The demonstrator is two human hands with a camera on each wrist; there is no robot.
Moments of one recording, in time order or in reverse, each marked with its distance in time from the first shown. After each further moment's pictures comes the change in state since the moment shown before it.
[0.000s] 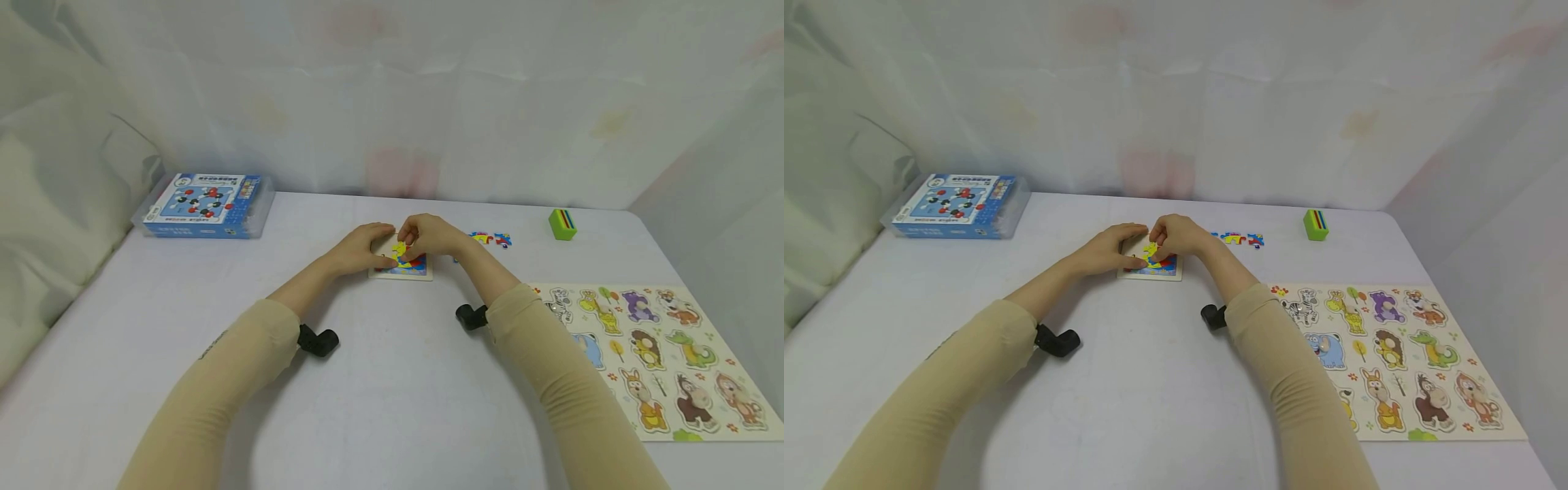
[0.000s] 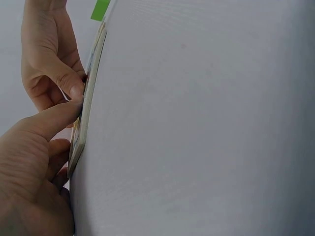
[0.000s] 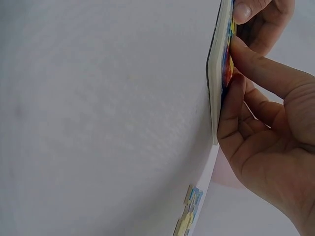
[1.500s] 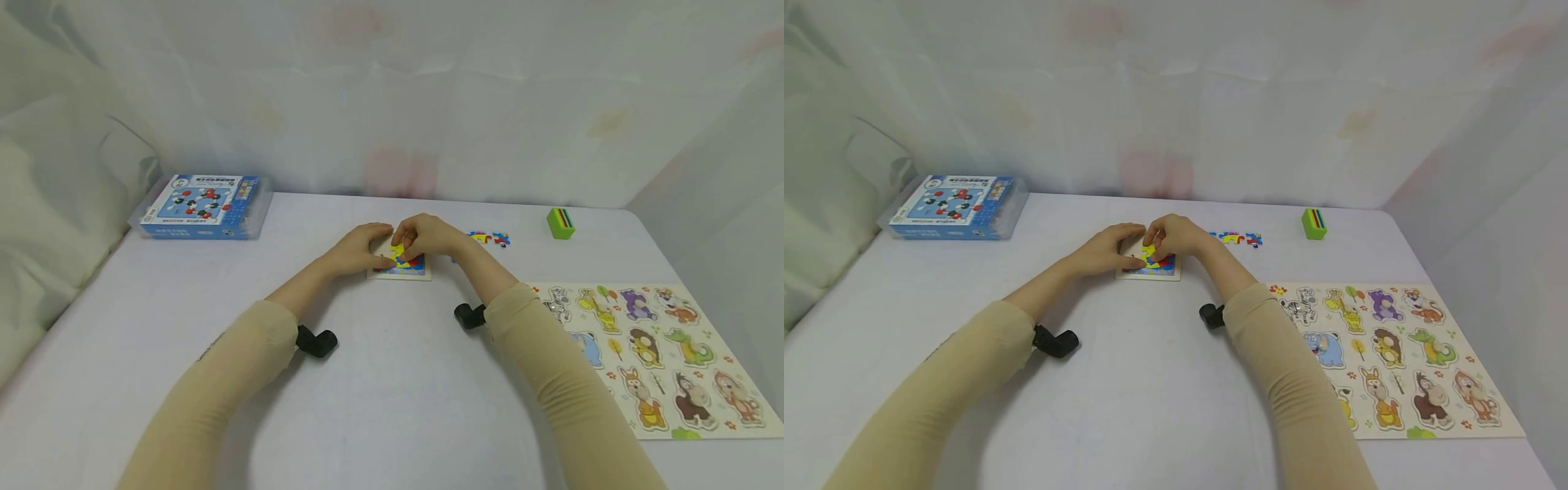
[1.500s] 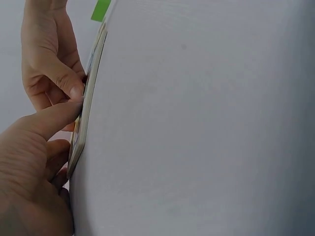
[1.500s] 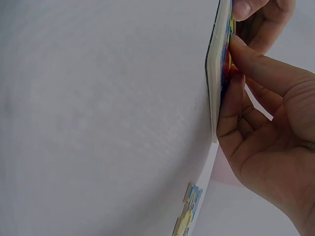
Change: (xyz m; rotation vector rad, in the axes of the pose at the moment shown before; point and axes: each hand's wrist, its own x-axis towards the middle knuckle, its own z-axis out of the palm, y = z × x) left_hand 0.000 0.000 0.000 0.016 0.018 0.005; right_hand 0.003 0.005 0.000 0.001 -0.036 -0.021
